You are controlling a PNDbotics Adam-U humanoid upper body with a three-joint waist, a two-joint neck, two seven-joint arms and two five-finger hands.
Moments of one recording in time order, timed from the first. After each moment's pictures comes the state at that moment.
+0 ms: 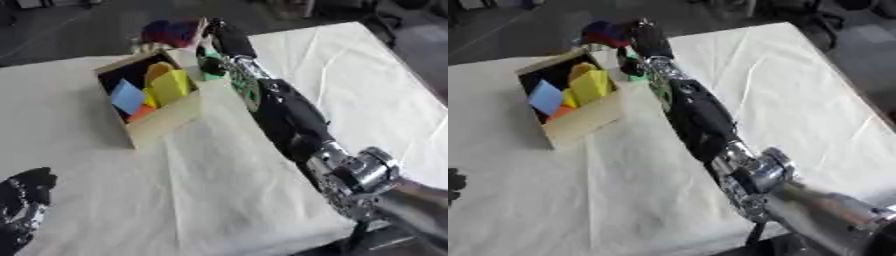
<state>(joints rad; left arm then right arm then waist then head) -0.13 0.20 -0.16 -1.78 -0.18 0.06 -0.36 -0.97 -0.20 -0.05 -0.67 1.18 0.06 -0.11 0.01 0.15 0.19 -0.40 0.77</state>
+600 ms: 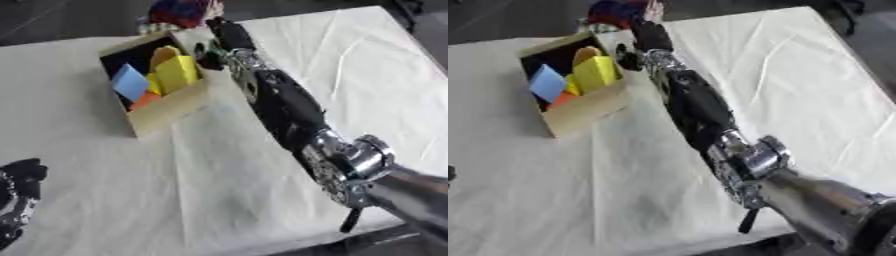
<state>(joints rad) -0.16 0.20 -0.17 -1.79 -0.18 0.06 -0.36 -0.99 -0.24 -0.09 -0.60 1.30 0.16 -0.03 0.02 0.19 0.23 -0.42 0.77</state>
